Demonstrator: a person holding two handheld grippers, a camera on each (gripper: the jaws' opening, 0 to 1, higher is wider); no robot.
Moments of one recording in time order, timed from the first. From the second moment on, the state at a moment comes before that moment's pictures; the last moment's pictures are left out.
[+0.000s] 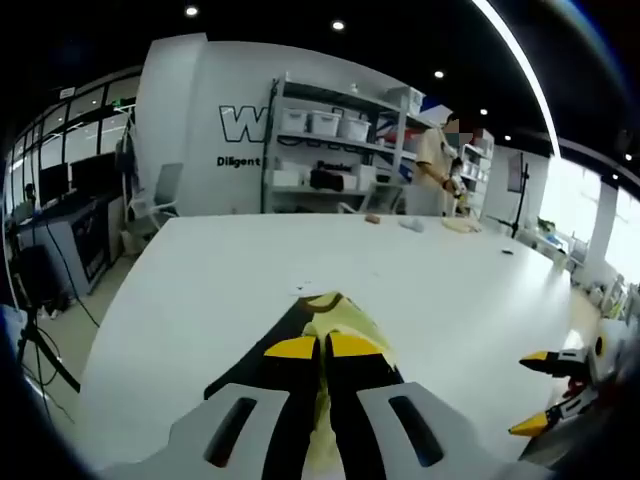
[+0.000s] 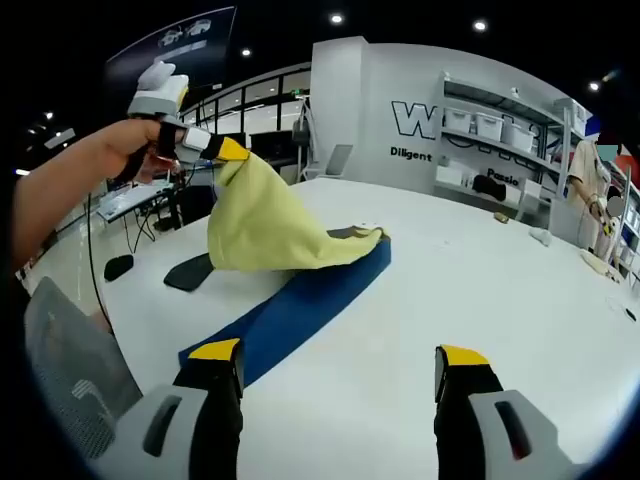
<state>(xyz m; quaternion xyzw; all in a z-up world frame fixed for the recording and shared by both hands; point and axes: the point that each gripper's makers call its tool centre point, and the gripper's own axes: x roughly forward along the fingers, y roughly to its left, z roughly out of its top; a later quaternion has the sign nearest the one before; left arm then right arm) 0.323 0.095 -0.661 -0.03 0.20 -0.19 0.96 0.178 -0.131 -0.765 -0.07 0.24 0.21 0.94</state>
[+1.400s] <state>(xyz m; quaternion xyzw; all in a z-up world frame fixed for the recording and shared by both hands) 0.288 0.183 -0.850 0.14 0.34 -0.09 0.93 0.175 -0.118 -0.771 -0.09 0.26 0.23 0.93</state>
